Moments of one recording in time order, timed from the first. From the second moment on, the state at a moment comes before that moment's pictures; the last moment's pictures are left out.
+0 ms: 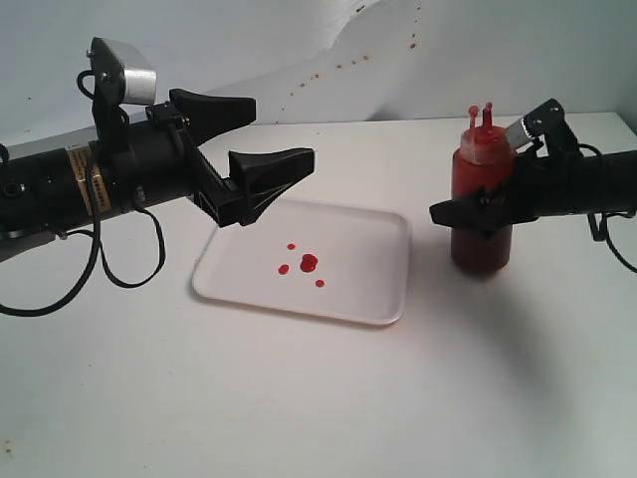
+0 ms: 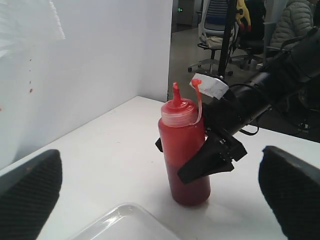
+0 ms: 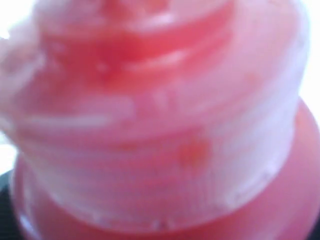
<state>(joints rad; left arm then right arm) -0.28 1.71 -0.81 0.95 -0.97 -0.70 -0.09 2.07 -1.15 1.51 0.82 -2.03</state>
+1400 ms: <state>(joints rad) -0.28 1.69 -0.81 0.95 -0.97 -0.70 -0.09 1.33 -1.15 1.50 0.75 -1.77</state>
